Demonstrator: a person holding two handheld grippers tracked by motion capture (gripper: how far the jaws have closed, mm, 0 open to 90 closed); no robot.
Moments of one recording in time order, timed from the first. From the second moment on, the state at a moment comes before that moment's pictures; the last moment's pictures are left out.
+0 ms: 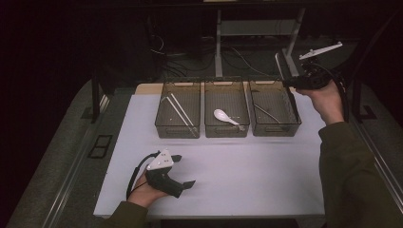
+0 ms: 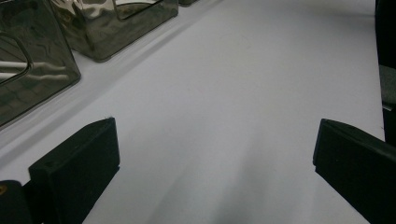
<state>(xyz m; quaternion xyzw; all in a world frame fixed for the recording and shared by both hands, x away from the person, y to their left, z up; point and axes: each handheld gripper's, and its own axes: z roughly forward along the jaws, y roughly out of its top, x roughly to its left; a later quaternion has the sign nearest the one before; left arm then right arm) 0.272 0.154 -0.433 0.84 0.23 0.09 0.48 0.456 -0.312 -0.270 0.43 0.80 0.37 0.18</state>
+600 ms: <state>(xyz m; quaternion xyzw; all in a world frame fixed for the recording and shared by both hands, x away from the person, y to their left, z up) 0.272 0.154 -0.433 0.84 0.23 0.09 0.48 0.473 -0.327 -0.315 0.46 0.79 0.37 0.19</state>
